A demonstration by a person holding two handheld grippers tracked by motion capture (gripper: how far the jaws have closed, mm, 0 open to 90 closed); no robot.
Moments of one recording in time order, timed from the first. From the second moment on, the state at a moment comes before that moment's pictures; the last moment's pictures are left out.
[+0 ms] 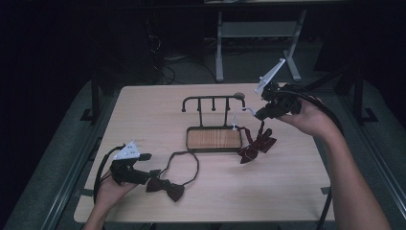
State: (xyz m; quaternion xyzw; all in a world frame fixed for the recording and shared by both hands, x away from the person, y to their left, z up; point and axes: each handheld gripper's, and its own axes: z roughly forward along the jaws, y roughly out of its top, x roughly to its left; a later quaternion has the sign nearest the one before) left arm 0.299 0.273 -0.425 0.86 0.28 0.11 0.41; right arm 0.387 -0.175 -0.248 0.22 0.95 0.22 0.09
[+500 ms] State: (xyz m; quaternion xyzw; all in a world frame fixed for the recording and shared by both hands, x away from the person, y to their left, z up) left arm 0.299 0.274 -0.424 0.86 0.28 0.11 0.41; right arm 0.415 -0.176 -0.243 0.25 0.94 0.21 0.08
